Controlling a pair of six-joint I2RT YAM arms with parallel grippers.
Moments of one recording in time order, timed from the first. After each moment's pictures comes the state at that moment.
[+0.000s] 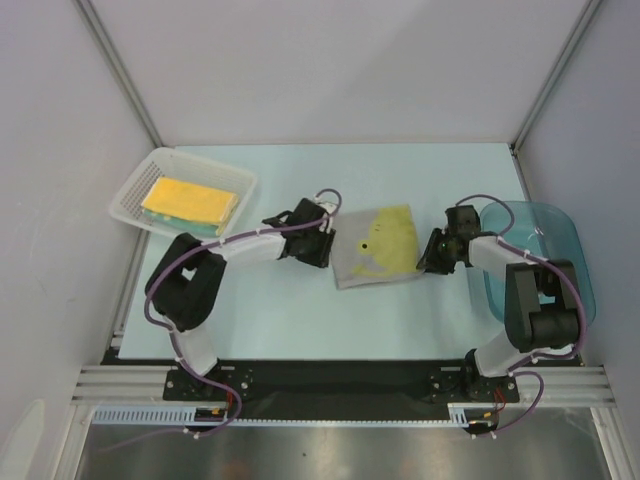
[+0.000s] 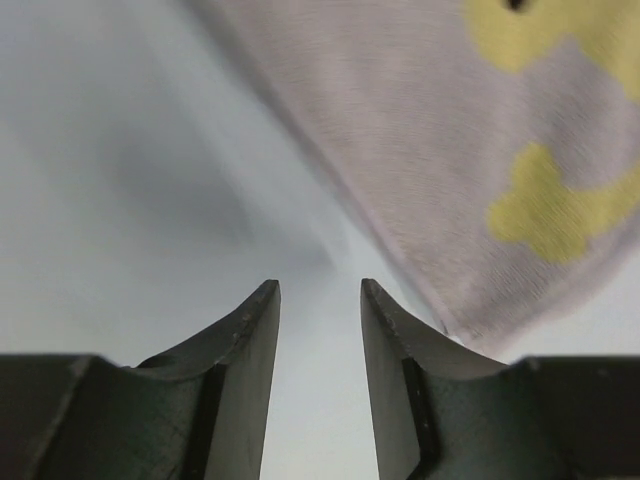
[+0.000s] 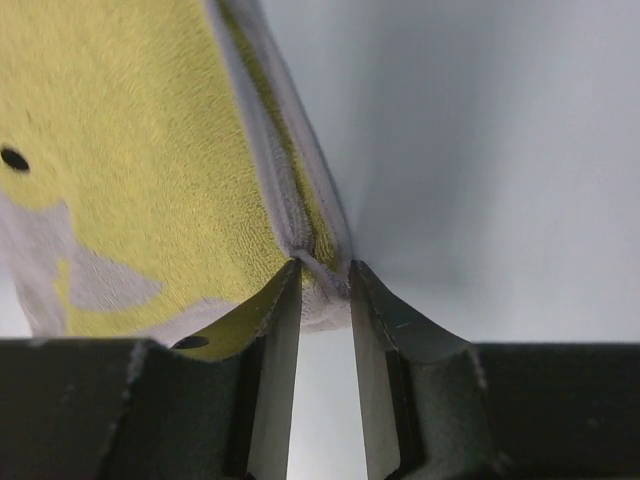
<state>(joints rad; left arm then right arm) -0.68 1.80 1.14 -0.33 0.08 -0.23 0.08 1.57 0.81 -0.31 -0.20 0.47</state>
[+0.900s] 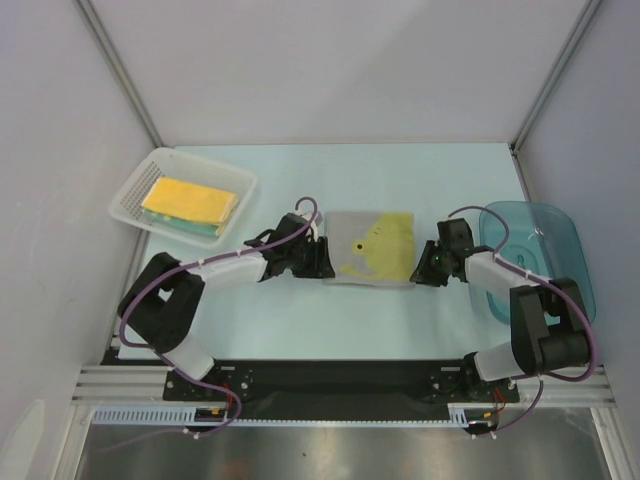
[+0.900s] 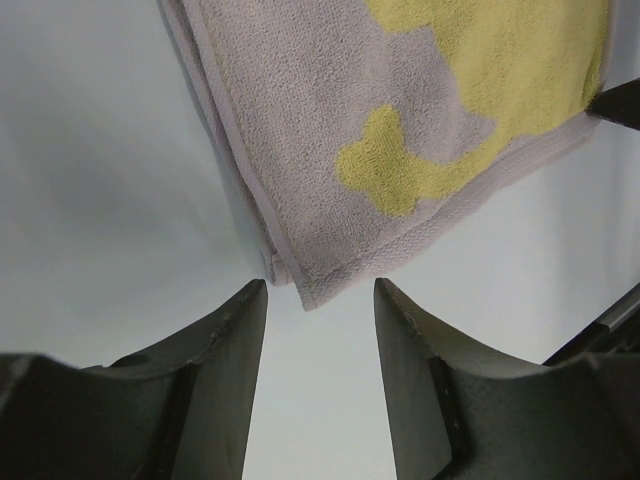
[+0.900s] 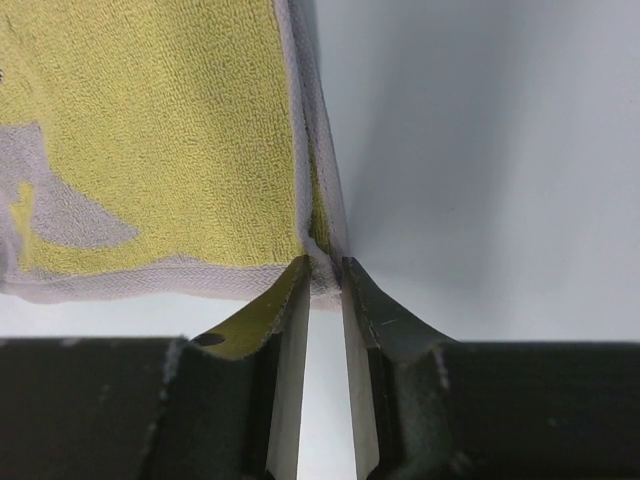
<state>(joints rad) -0.65 1.61 0.87 -0.12 0.21 -0.55 0.20 1.43 0.68 -0.29 -0.18 0.56</state>
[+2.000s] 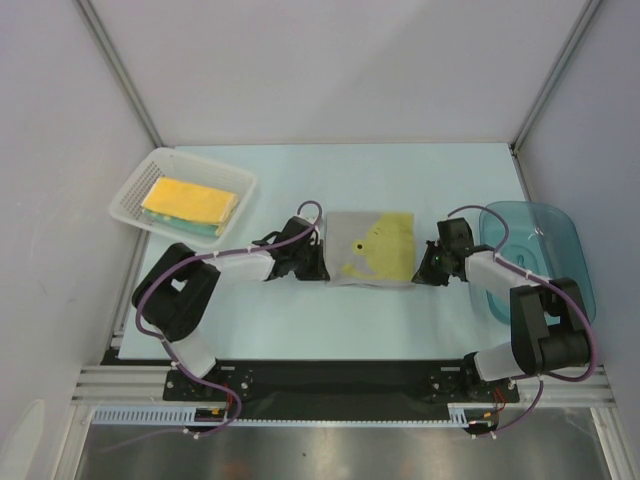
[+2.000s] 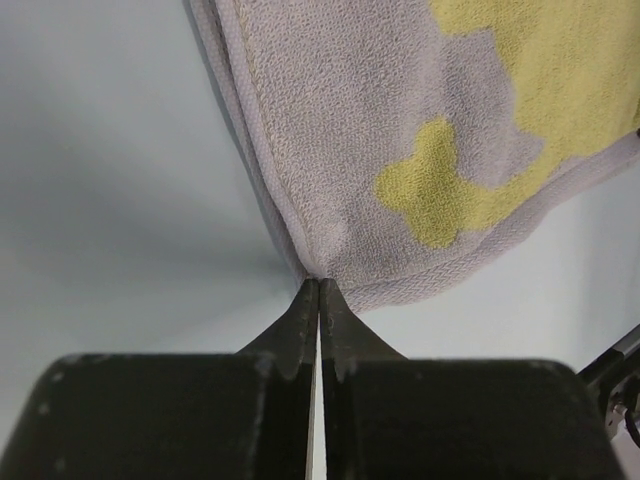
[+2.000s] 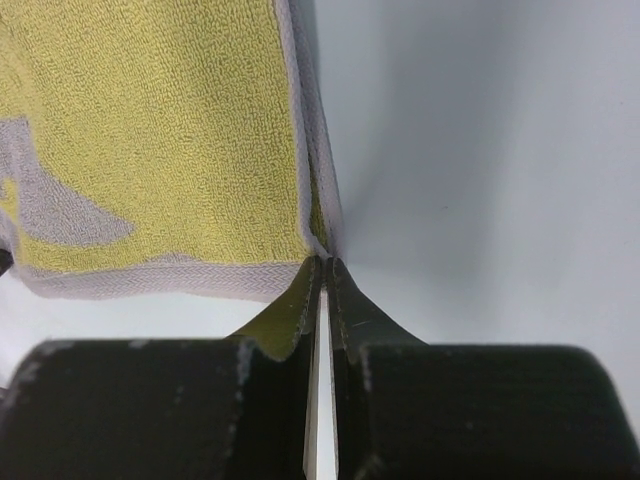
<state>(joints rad) -0.65 1.71 0.87 -0.07 0.20 -0.59 0.20 1.43 0.68 -0.31 -0.18 0.54</state>
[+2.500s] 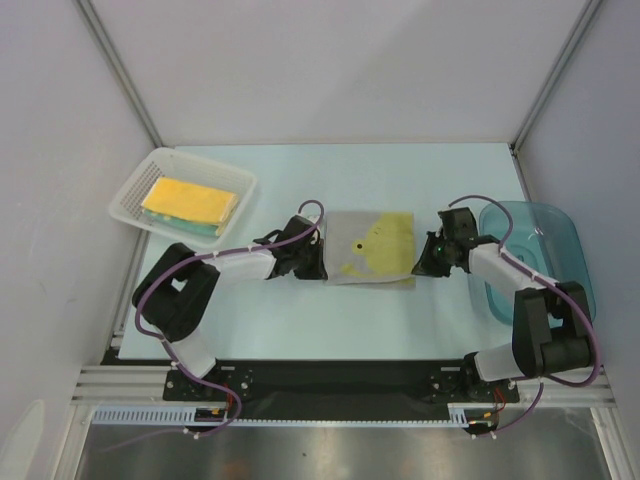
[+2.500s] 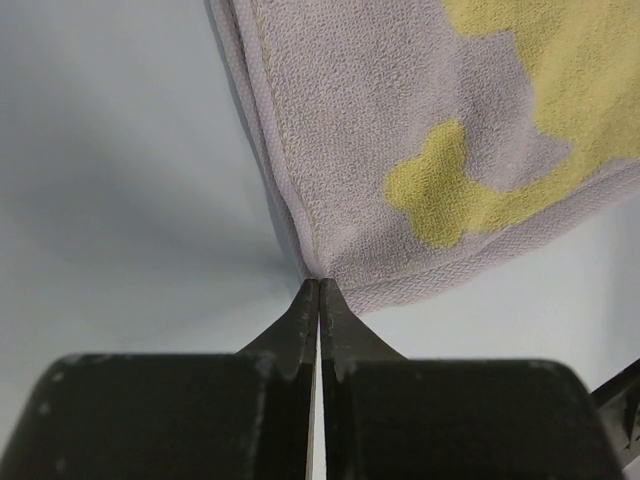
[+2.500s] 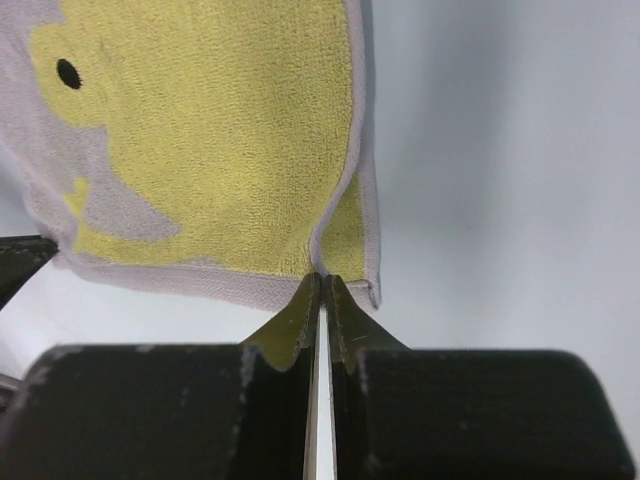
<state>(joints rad) -0.66 1.71 0.90 -0.12 0.14 -0.56 0.18 1.42 0.77 -0.40 -0.22 0.49</state>
